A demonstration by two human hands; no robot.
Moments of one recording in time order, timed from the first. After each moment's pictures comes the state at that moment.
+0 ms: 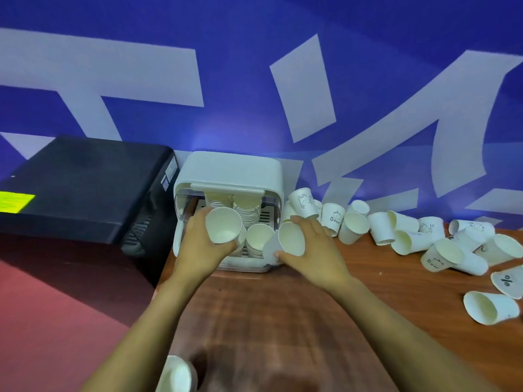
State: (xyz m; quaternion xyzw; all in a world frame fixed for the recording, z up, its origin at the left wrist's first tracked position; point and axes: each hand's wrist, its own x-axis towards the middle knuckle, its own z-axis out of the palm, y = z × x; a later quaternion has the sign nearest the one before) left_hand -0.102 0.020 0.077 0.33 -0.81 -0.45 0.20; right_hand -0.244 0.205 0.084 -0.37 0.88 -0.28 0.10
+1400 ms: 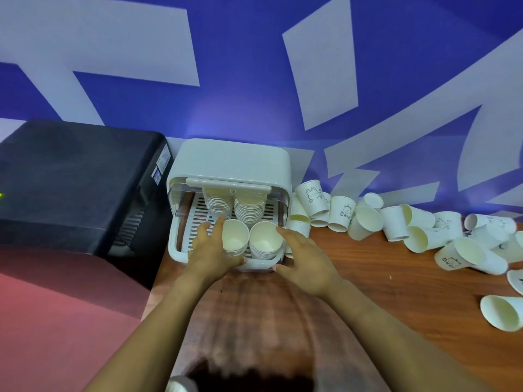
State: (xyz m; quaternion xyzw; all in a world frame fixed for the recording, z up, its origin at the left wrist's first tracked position) left_hand -0.136 -0.005 0.013 0.39 -0.85 -0.35 -0.02; right_hand -0.263 0.172 0.028 -0.42 0.86 -0.17 0.21
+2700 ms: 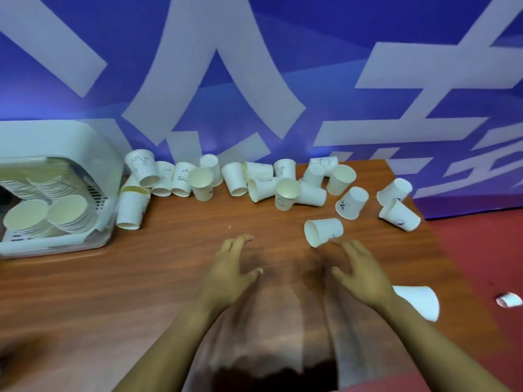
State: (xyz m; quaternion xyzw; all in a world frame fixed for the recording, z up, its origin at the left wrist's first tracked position) left_hand -0.262 0.398 0.021 0.15 -0.88 -0.45 0.00; right_hand -0.386 0.656 0.032 -0.23 0.94 -0.21 0.13
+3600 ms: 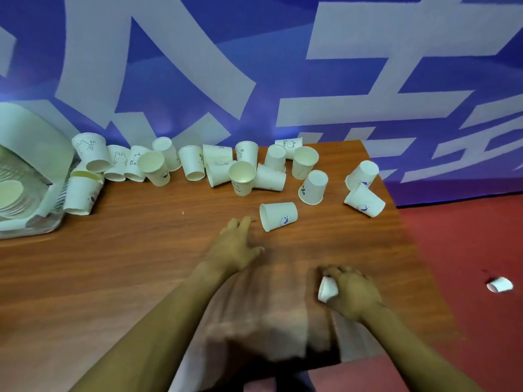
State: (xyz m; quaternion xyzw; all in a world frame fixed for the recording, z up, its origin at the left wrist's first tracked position) left_hand -0.360 0.513 0.014 0.17 -0.92 -0.32 -0.12; right_hand -0.413 0.779 -0.014 -0.22 0.93 0.01 0.29
